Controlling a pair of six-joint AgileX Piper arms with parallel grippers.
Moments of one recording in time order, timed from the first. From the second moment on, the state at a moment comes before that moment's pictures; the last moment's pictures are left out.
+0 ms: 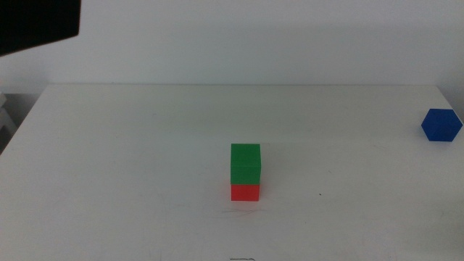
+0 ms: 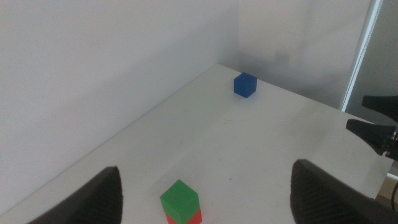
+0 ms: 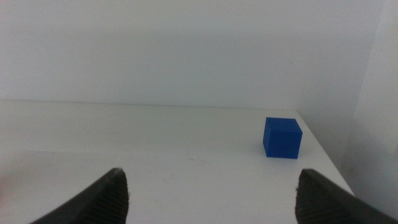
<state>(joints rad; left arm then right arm) -0.48 0.82 -1.41 -0.38 1.02 0.40 0.01 -0.02 0.03 0.05 0.12 -0.08</state>
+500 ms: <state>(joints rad) -0.48 0.82 -1.41 -0.38 1.02 0.40 0.01 0.42 -0.59 0.12 0.63 0.05</state>
